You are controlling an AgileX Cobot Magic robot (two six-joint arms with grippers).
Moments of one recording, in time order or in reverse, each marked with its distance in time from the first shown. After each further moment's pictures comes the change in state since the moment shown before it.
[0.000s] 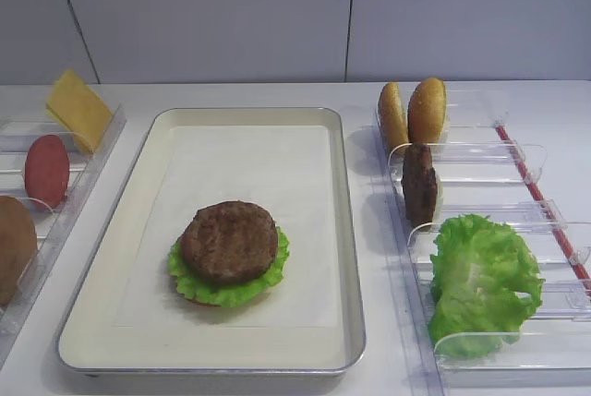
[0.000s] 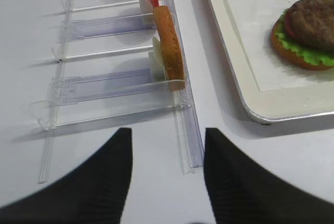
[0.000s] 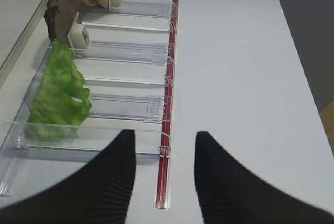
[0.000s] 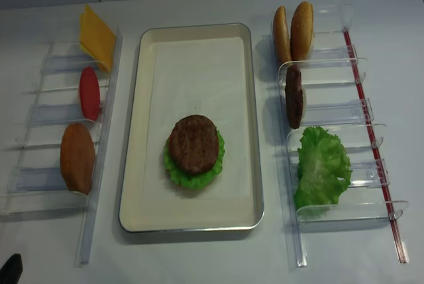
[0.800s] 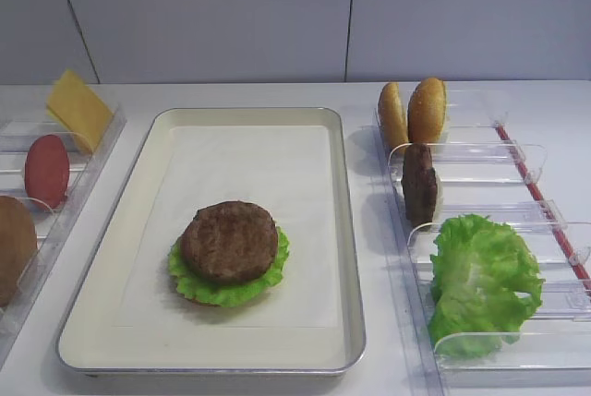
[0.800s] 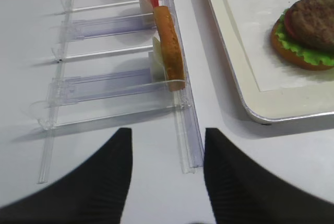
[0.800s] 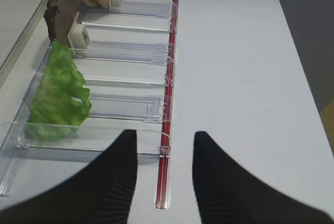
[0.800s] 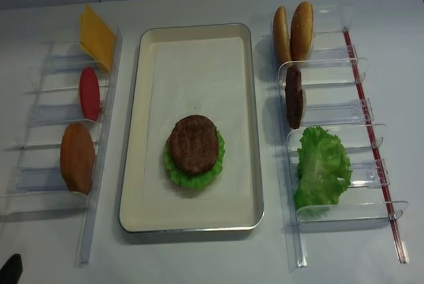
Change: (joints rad) left arm 0.000 0.000 0.000 0.000 0.000 0.000; right arm 0.000 0.000 0.000 0.000 0.000 0.000
